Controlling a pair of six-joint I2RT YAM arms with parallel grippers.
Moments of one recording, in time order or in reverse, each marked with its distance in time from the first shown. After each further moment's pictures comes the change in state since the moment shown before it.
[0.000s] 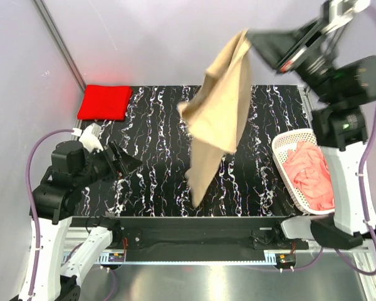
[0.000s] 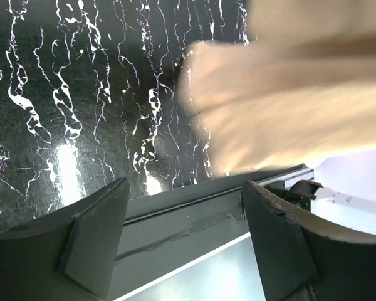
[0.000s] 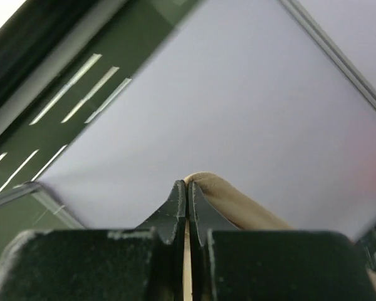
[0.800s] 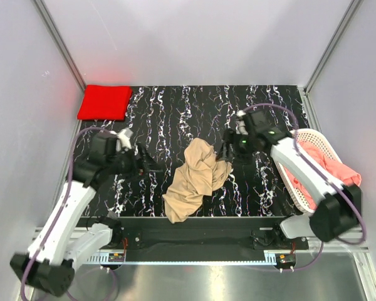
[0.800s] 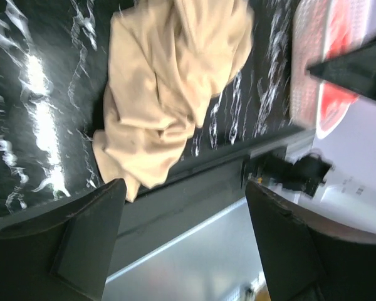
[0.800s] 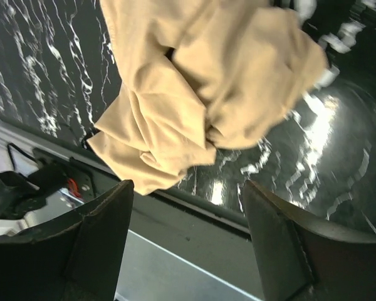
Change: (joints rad) left arm -0.073 0.165 -0.263 0.183 0.095 -0.085; right arm 0.097 -0.041 -0.944 -0.830 0.254 -0.717
